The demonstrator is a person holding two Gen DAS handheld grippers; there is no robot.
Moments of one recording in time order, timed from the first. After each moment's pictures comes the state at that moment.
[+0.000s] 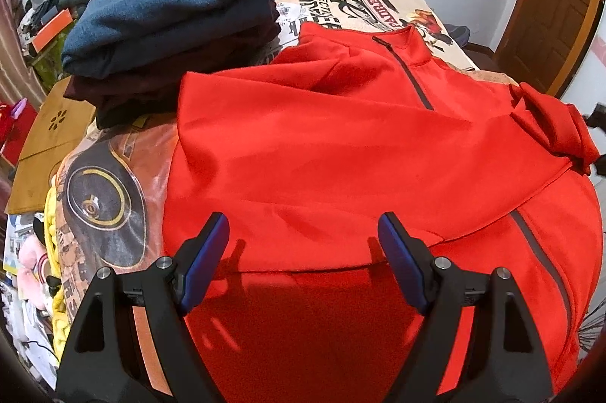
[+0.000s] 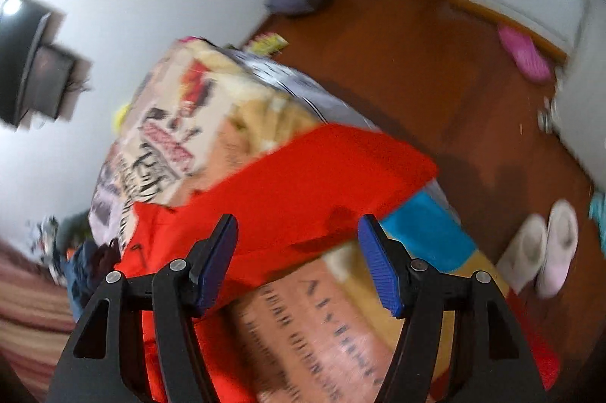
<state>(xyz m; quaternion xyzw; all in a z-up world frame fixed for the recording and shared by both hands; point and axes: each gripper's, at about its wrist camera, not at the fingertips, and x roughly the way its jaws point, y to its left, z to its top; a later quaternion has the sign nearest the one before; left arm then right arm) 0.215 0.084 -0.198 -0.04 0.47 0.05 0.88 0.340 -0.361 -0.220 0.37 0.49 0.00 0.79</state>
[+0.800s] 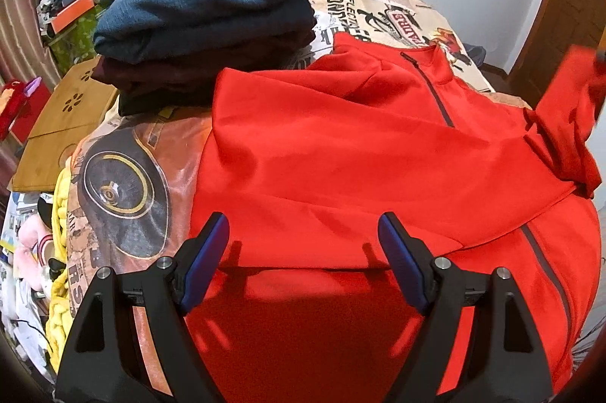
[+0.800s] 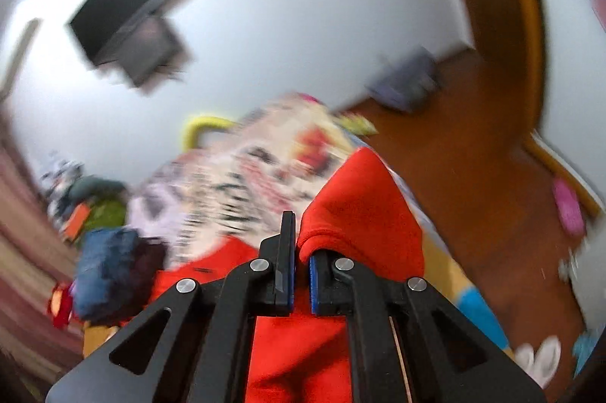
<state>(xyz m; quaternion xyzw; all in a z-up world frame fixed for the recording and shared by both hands) 0.203 0.107 -0.192 -0.07 0.45 0.08 0.89 0.329 -0.264 -0.044 0.21 0.31 0.13 0.92</state>
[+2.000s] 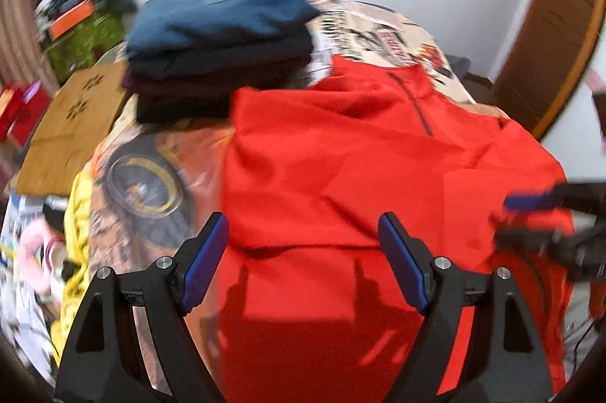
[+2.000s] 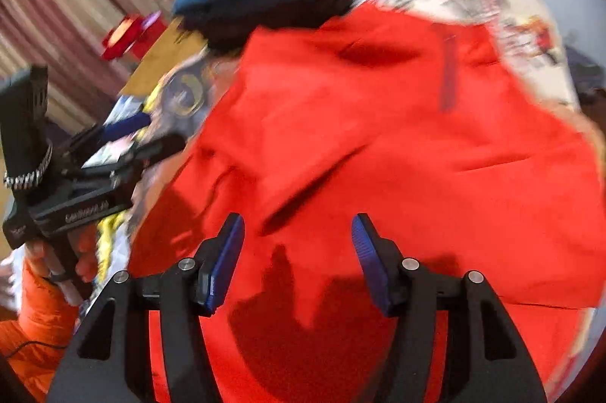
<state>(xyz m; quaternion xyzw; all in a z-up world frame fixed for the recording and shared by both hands) 0.170 0.115 -0.153 -0.07 0.43 0.05 0.90 0.212 -0.053 -0.145 -0.08 0.51 0.37 0.77</state>
